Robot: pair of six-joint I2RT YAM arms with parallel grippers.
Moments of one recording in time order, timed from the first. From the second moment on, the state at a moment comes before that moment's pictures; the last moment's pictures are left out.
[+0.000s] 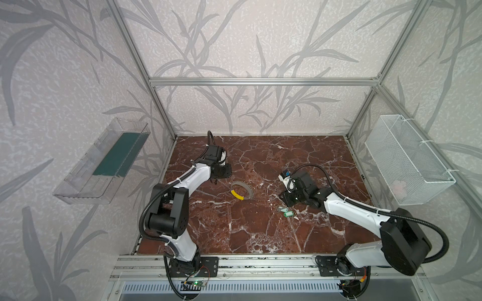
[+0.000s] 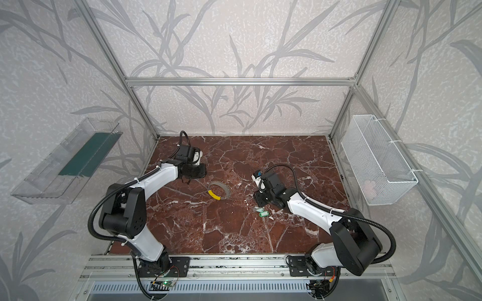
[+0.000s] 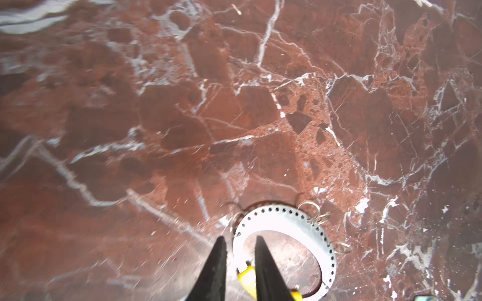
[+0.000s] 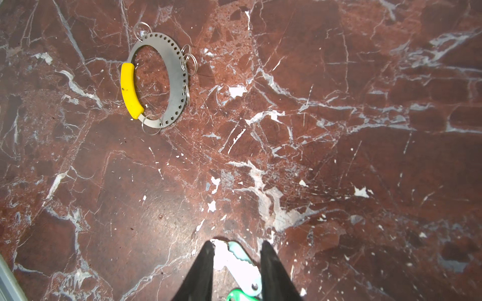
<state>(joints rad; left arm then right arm) -0.20 1.73 1.19 -0.49 0.18 -0.27 0.63 1.37 0.76 -0.25 -0.14 0.18</state>
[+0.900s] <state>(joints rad) -0.21 1.87 1.22 -0.55 0.24 -0.21 0.68 1.36 0.74 -0.31 -0.09 0.28</state>
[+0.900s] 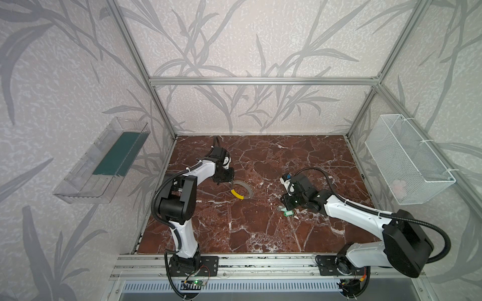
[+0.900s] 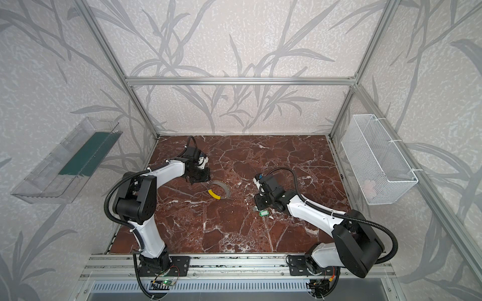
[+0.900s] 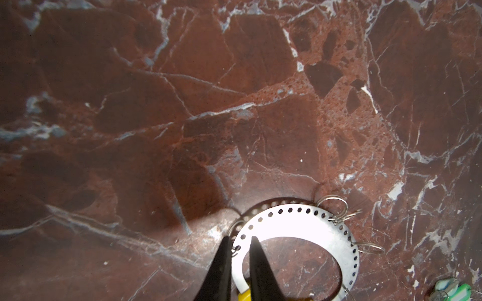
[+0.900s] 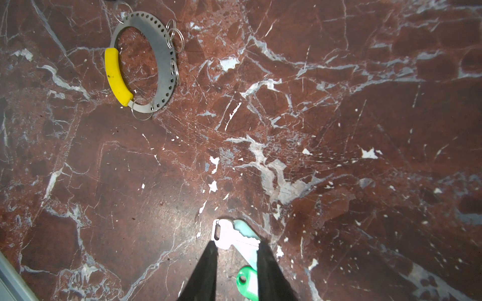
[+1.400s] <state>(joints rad) -0.21 1.91 1.23 -0.56 0.19 -0.19 0.69 1.39 0.75 -0.32 -0.10 0.28</state>
